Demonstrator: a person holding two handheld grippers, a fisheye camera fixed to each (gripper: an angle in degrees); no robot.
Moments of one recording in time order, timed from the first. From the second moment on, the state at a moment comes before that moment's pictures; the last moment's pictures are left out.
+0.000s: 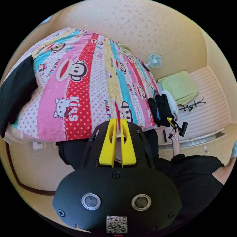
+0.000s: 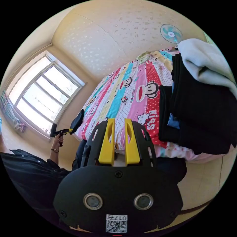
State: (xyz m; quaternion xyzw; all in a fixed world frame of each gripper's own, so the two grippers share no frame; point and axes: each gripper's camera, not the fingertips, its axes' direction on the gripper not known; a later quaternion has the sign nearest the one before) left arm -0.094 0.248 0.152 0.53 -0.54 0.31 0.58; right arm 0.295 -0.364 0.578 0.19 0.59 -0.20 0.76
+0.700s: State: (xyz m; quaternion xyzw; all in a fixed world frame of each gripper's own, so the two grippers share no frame) left arm -0.161 0.184 0.216 0.48 -0.52 0.35 0.62; right arm 0.177 -0.403 0.508 0.49 0.49 -0.26 0.67
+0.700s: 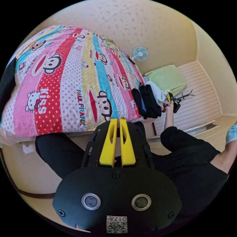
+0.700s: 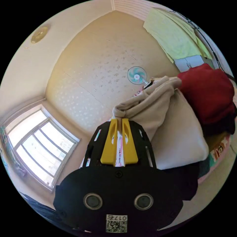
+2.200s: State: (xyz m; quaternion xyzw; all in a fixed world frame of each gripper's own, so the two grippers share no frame) left arm -0.057 -0.077 0.143 0.49 -0.56 0.31 0.59; right arm 0.567 -0.531 0.837 -0.15 0.71 -0.02 0.68
